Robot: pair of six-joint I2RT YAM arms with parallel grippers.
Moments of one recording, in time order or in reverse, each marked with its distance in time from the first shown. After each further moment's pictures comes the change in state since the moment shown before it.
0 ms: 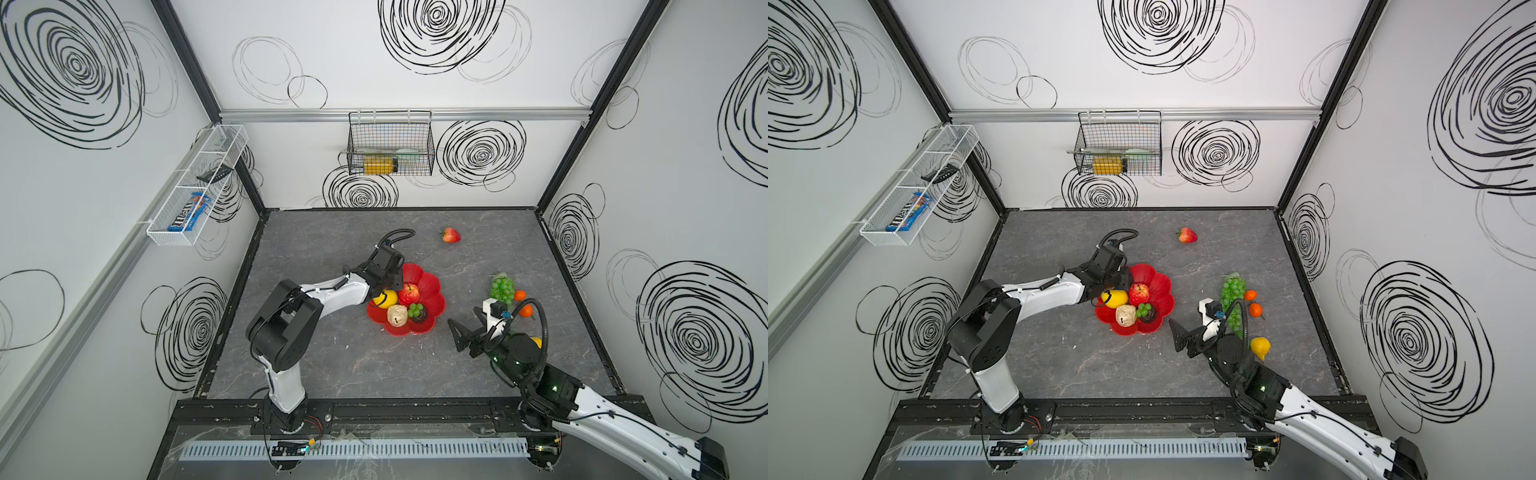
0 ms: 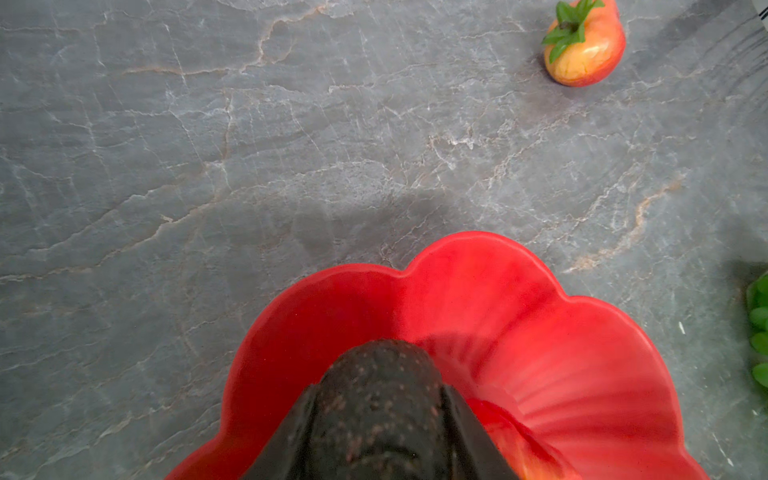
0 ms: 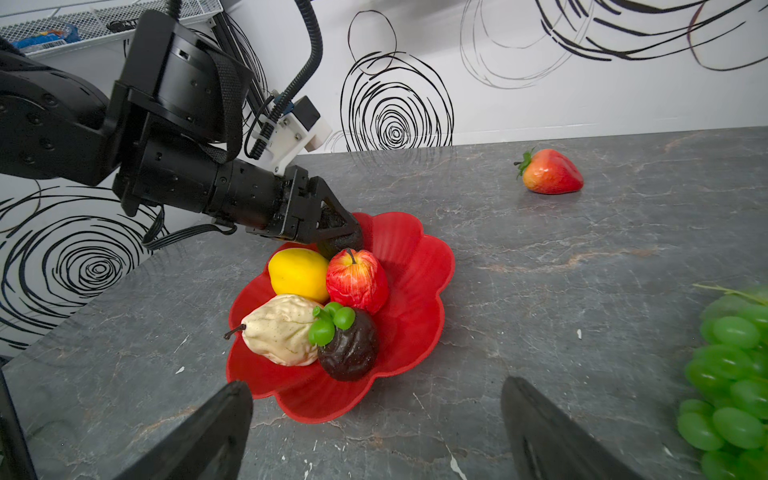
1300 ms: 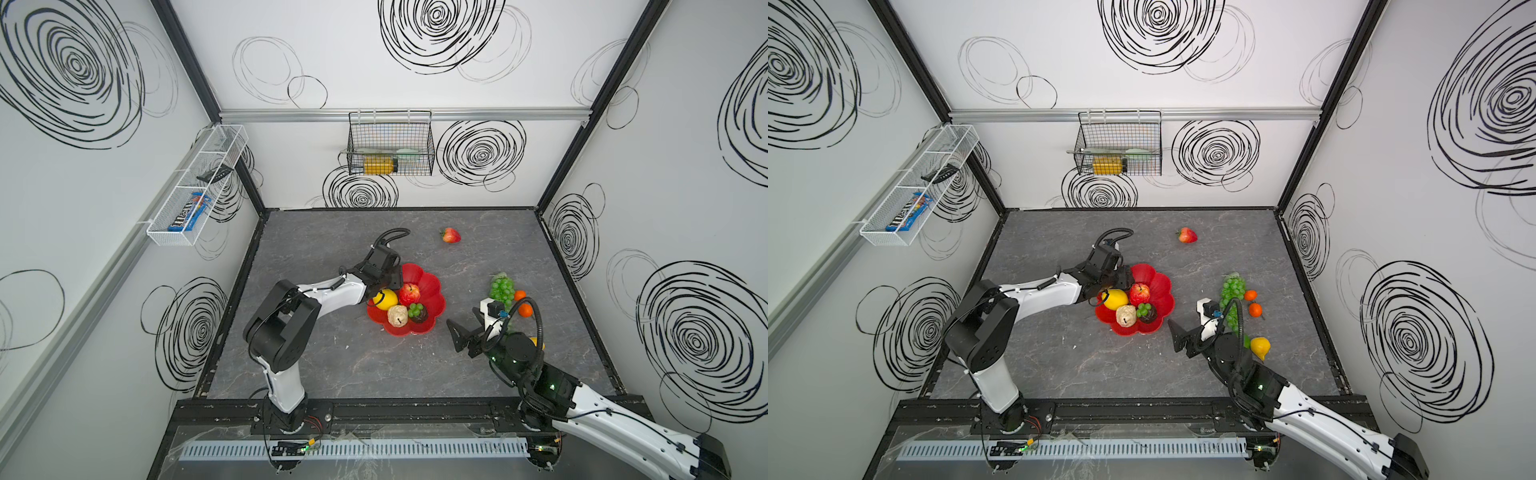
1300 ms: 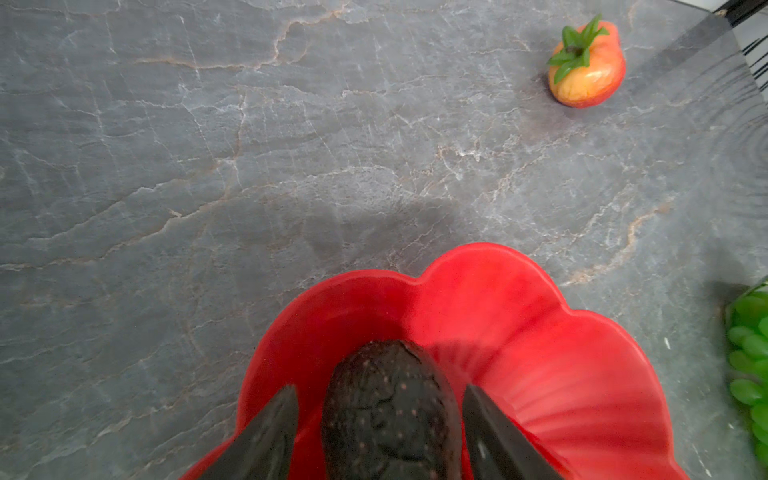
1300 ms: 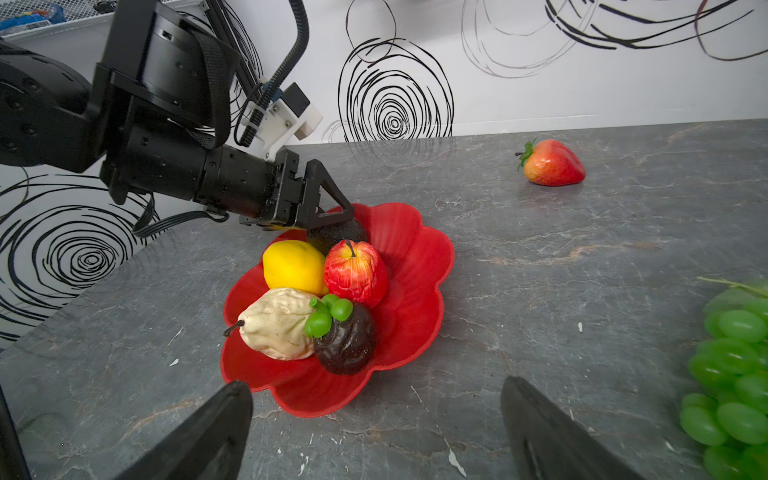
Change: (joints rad) left arm 0.023 -0.029 -0.032 0.034 0.031 -0.034; right arm -0.002 0.038 0.000 0.011 -0.004 0.000
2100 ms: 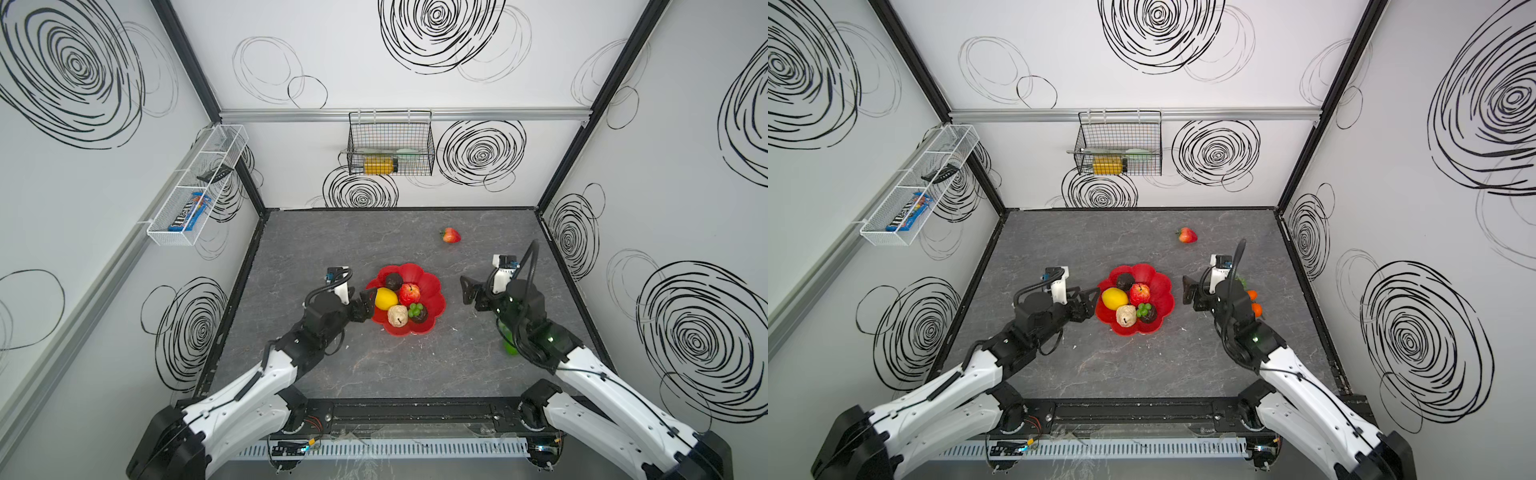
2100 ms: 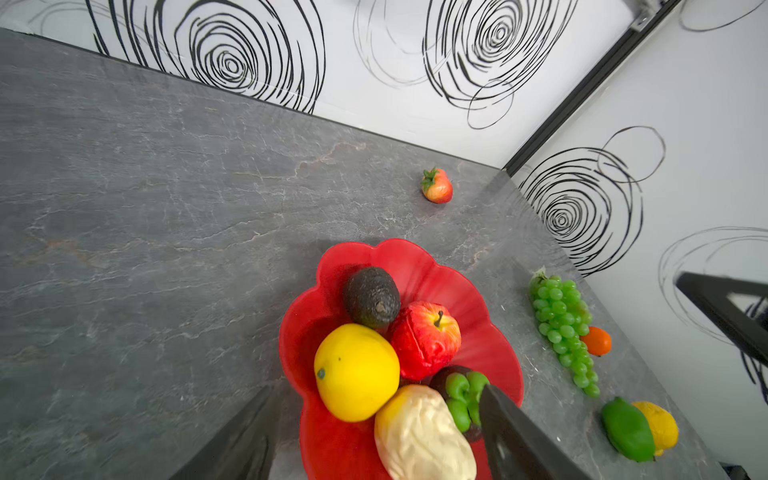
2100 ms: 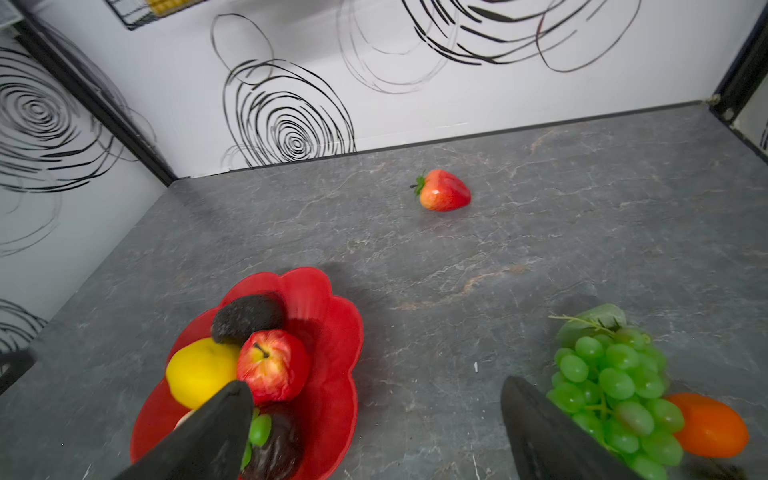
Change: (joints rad) left arm -0.002 -0.960 -0.714 0.249 -0.003 0.027; right arm -0.433 0.445 0.462 -0.193 -0.171 0.043
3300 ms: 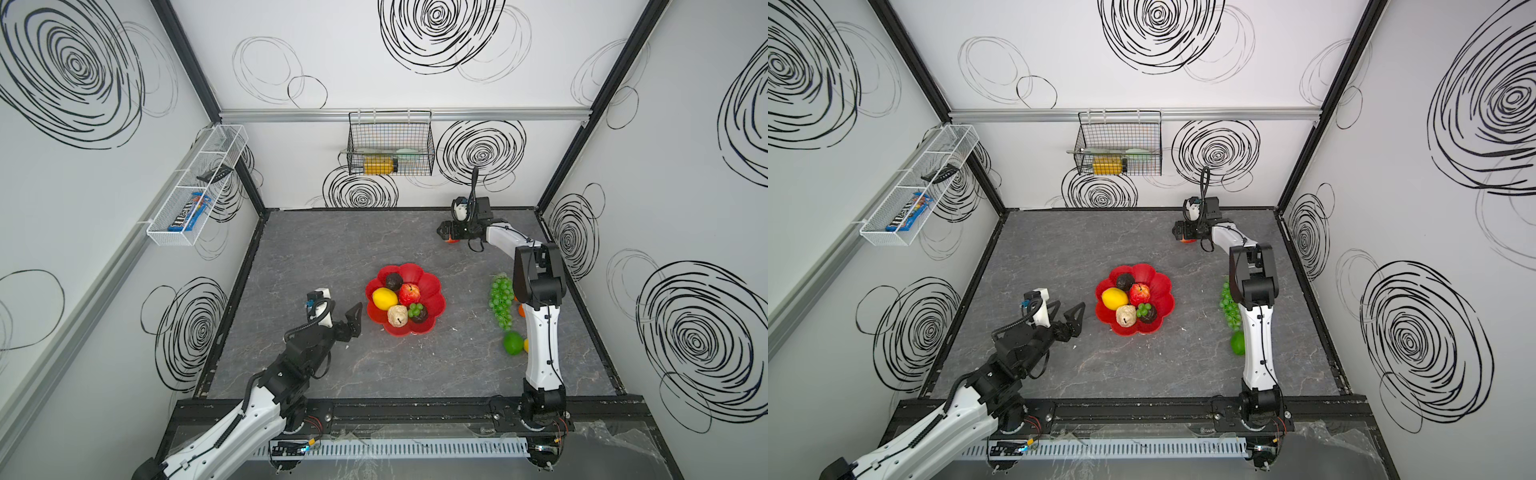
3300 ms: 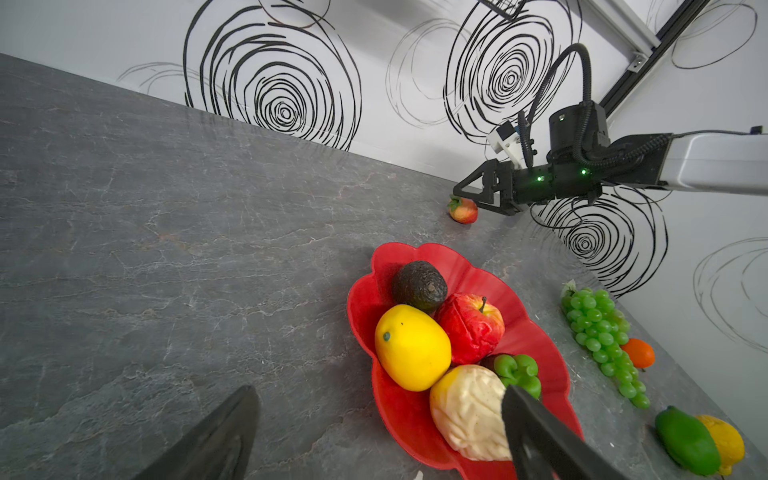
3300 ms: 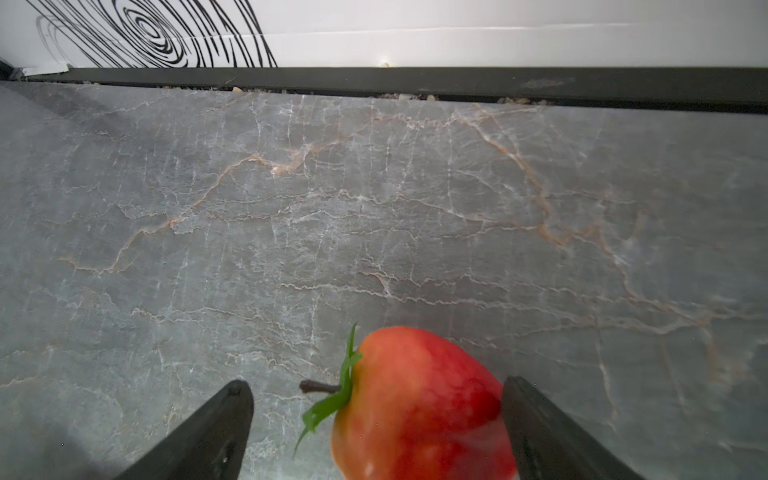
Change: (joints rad) left arm 0.008 -0.299 -0.229 0.009 -0.105 0.057; right arm -0.342 1.491 1.258 -0.170 -0.521 -0.341
